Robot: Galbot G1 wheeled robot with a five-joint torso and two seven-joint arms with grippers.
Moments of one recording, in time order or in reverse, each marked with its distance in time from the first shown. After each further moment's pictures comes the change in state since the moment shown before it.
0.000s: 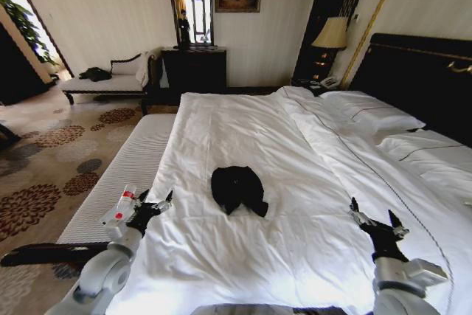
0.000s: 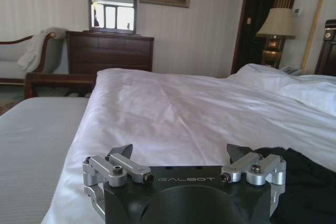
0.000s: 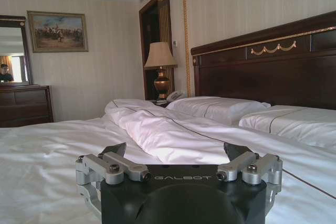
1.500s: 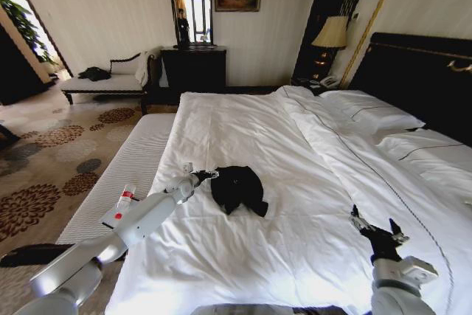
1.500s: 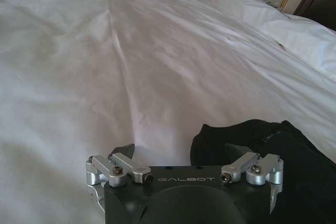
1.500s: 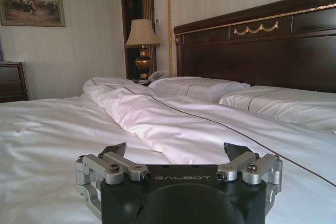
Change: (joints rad) left arm -0.928 -0.241 0.767 0.828 -0.424 0.132 0.053; right arm 0.045 -0.011 -0.003 -0.062 -0.014 -0.075 0.065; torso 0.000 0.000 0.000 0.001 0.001
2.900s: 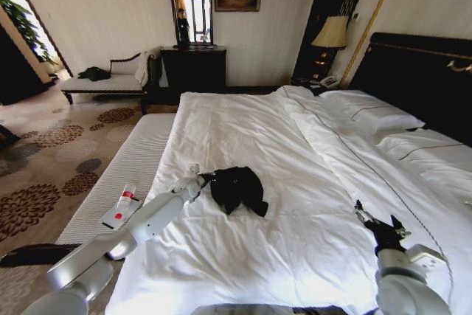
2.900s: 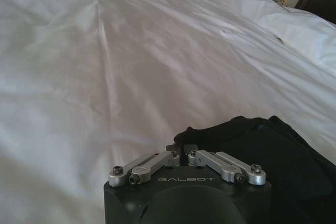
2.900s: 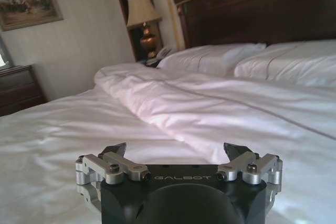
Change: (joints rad) left arm -0.010 -0.031 0.034 -0.001 -0.014 -0.003 -0.054; right arm 0.101 -0.182 0.042 0.028 0.423 -0.239 0.112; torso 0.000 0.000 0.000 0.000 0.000
